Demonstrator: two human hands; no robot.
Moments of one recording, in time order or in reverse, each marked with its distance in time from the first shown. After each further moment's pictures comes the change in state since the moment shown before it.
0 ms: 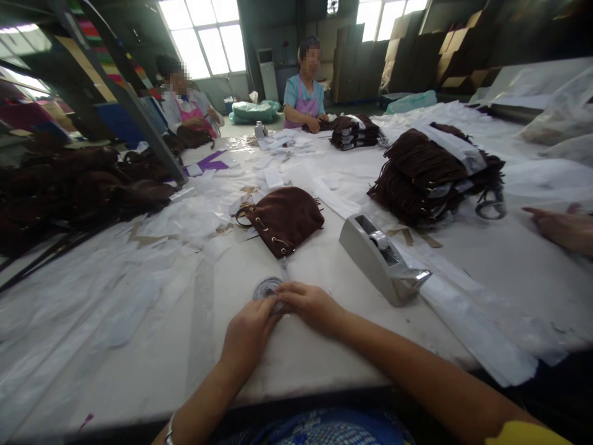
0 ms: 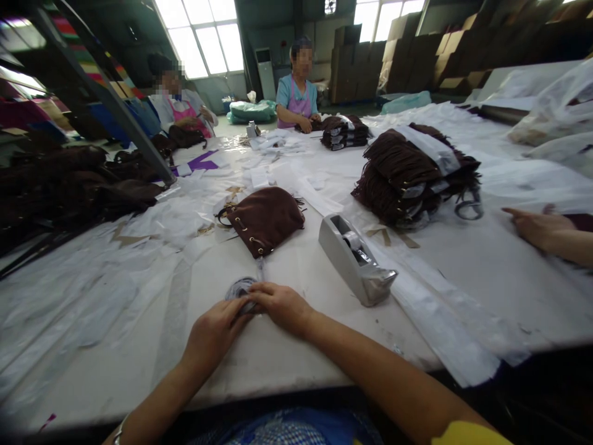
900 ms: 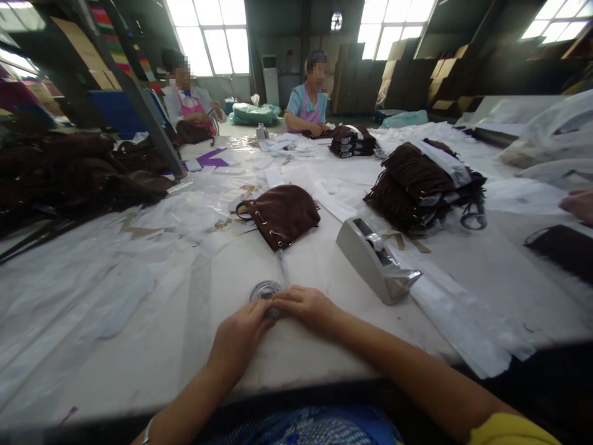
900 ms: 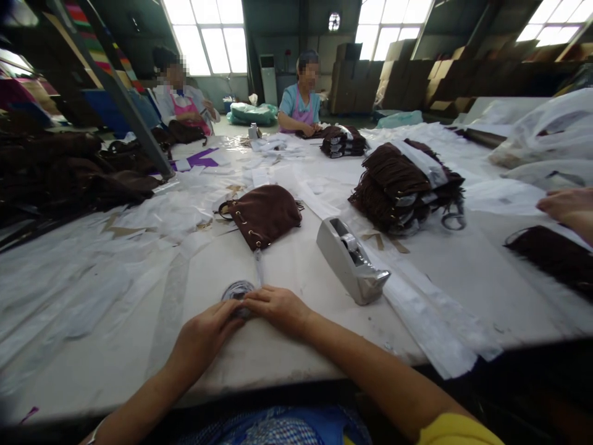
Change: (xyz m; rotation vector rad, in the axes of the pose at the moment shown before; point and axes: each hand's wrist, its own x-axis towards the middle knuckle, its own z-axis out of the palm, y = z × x) left_hand -0.021 -0.003 -0.010 -0.008 -0.037 0.039; right_hand -0.006 -0.007 -0.001 -0.255 -0.111 -0.189
